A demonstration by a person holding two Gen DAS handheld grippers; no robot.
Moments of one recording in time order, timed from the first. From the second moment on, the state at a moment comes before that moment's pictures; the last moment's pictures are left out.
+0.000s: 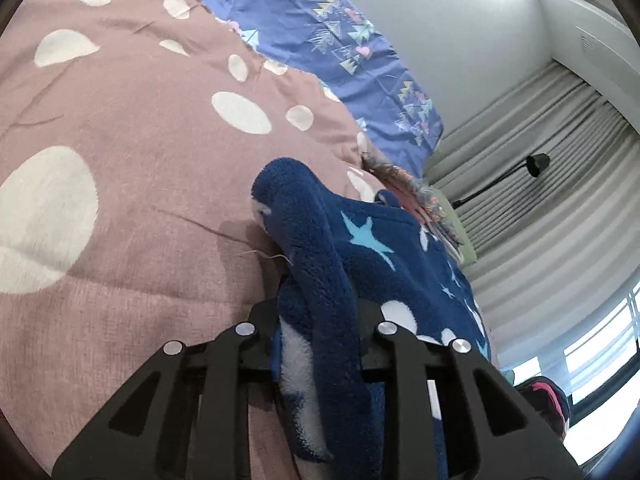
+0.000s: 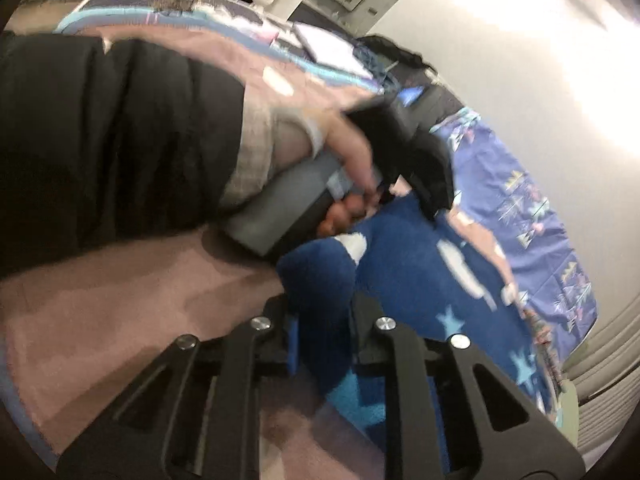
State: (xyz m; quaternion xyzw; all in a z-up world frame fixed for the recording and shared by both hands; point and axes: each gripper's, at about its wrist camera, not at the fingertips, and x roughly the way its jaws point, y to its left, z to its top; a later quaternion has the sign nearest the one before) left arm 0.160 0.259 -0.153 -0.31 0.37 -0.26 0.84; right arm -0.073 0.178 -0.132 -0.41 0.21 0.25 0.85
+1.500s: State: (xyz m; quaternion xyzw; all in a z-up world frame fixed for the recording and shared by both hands) left arm 0.155 0.232 -0.145 -0.21 0.37 -0.21 0.88; right arm 0.162 -0.068 -0.104 0.06 0.47 0.05 0.88
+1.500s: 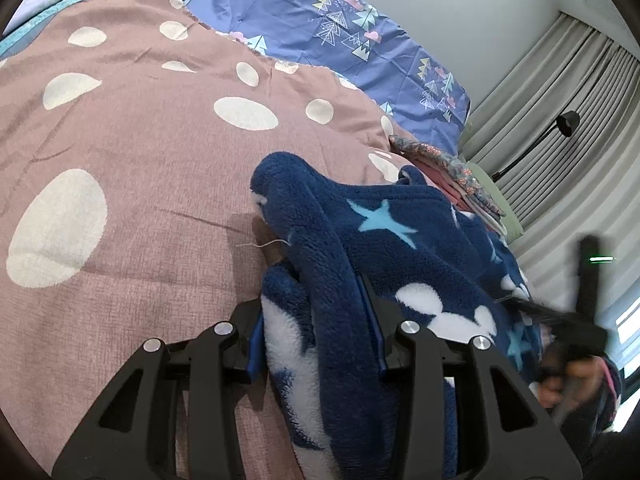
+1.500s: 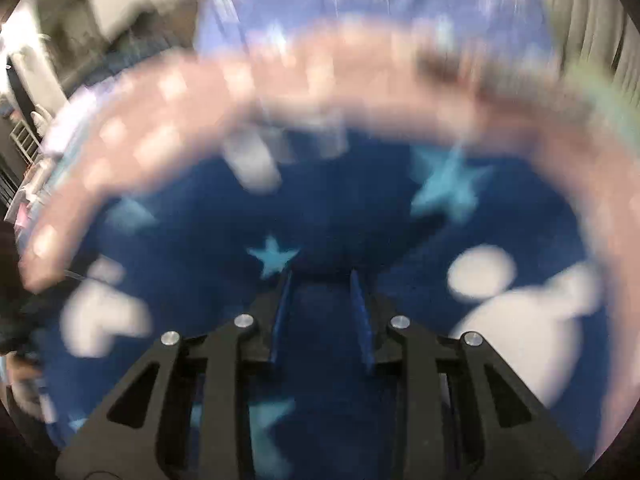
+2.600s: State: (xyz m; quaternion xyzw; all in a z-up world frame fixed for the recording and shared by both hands) left arm 0.152 0.229 -0.144 -0.19 0.37 -0.20 0.89; right arm -0.100 0.135 -0.101 -0.39 0.18 0.32 0.84
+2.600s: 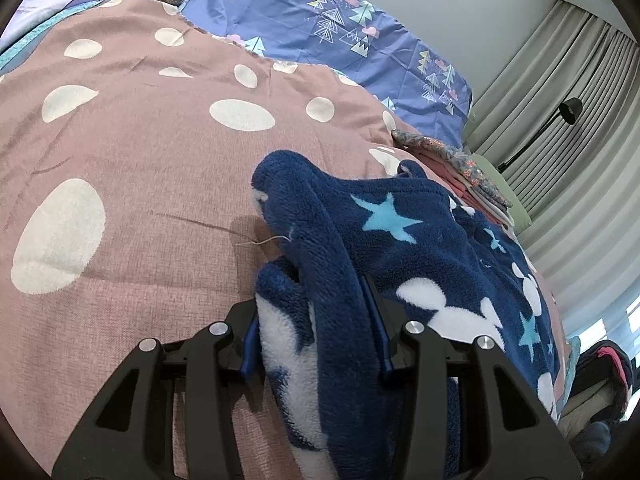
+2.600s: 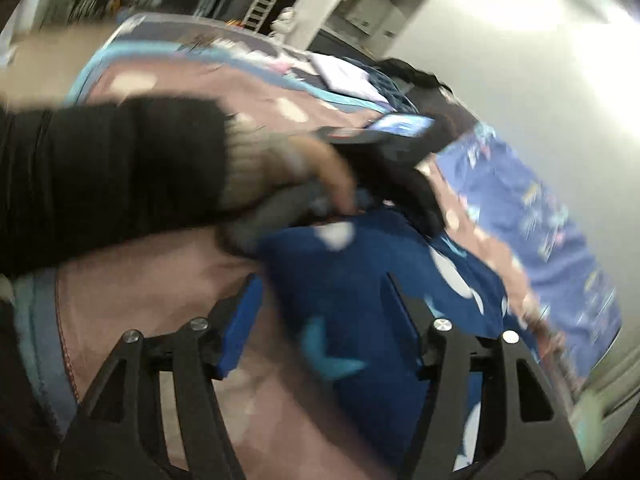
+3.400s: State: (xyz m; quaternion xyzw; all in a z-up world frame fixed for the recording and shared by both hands) left arm 0.154 0.231 -0.146 -0.20 0.37 -0.21 0.88; right arm -0.049 0.172 -0.129 -0.41 0.20 0.19 0.87
